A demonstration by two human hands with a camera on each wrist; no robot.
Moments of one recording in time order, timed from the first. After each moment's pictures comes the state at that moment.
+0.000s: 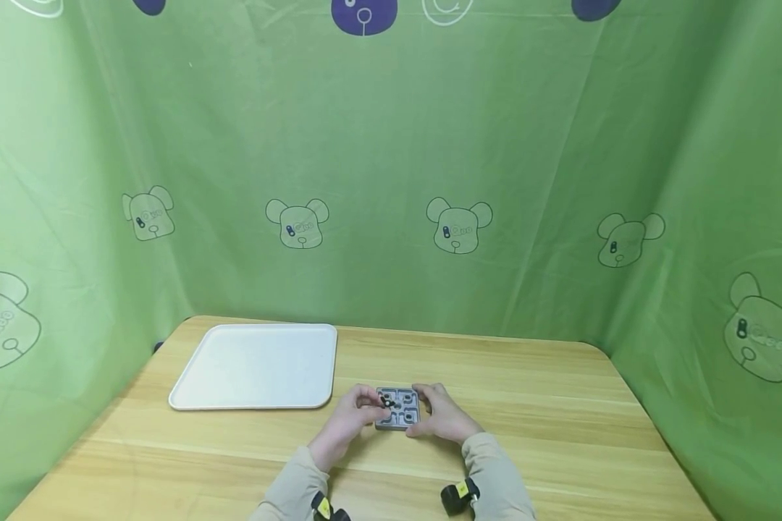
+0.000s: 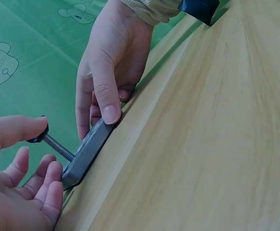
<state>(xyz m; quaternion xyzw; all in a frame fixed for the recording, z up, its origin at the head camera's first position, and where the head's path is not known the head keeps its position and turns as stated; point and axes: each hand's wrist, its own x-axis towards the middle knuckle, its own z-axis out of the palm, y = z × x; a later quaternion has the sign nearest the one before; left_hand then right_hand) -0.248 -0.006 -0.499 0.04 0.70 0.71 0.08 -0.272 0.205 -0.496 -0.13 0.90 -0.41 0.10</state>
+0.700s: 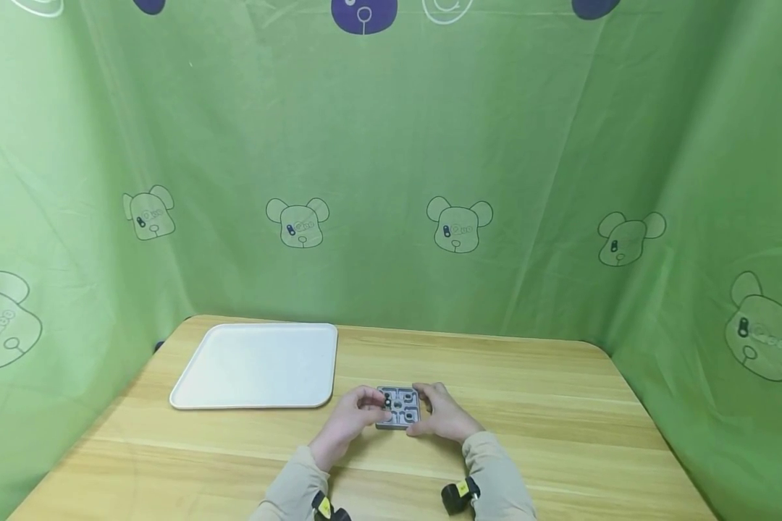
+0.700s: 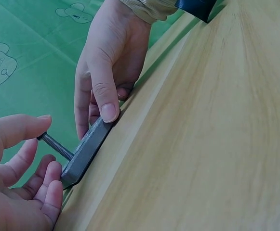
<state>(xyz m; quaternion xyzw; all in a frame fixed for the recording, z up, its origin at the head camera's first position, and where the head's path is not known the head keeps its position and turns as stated) -0.249 -0.008 -0.501 0.05 0.70 0.71 0.08 -0.270 0.204 -0.494 -0.13 0.90 -0.41 0.10</state>
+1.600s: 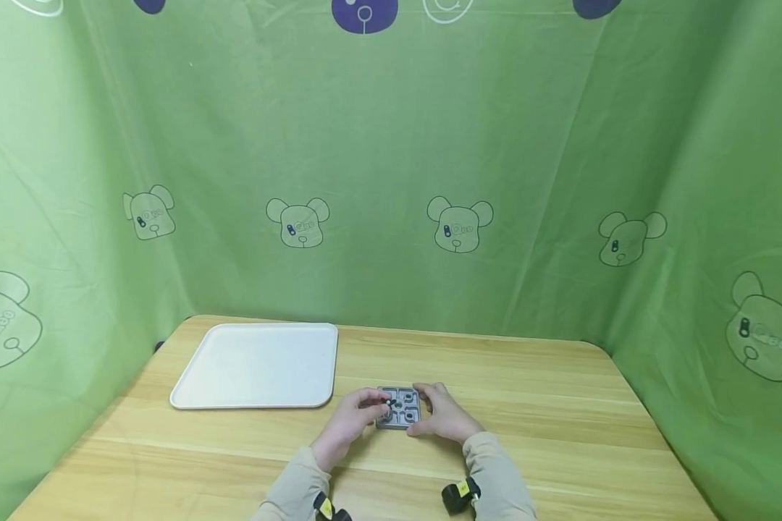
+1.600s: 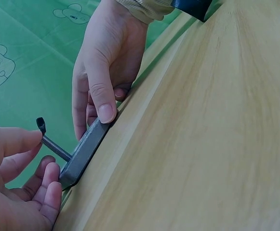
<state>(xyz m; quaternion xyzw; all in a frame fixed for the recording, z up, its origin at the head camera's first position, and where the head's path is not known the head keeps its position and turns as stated) -0.247 -0.005 -0.501 0.05 0.74 0.67 0.06 -0.273 0.205 -0.498 -0.13 0.90 -0.40 0.09</state>
